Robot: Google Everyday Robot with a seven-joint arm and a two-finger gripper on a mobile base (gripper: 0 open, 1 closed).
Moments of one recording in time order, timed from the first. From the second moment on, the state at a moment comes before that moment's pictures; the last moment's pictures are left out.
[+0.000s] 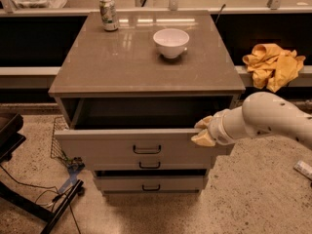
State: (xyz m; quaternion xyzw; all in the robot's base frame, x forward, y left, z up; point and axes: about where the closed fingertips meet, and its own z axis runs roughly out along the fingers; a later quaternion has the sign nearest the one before) arm 0.550 -0.151 0.667 -0.53 0.79 0.09 0.30
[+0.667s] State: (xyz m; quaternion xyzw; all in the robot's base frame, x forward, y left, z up) arm 0.540 -0.148 0.670 -0.54 0.78 0.09 0.30
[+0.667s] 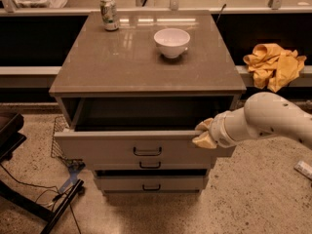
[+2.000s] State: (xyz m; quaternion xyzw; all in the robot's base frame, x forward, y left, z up) arm 0.516 -0.145 0.675 -0.56 0.77 0.11 0.28
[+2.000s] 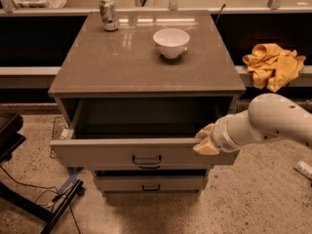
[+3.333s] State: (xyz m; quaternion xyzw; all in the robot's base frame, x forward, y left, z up) arm 0.517 -0.148 0.677 -0.56 0.78 0.12 0.27
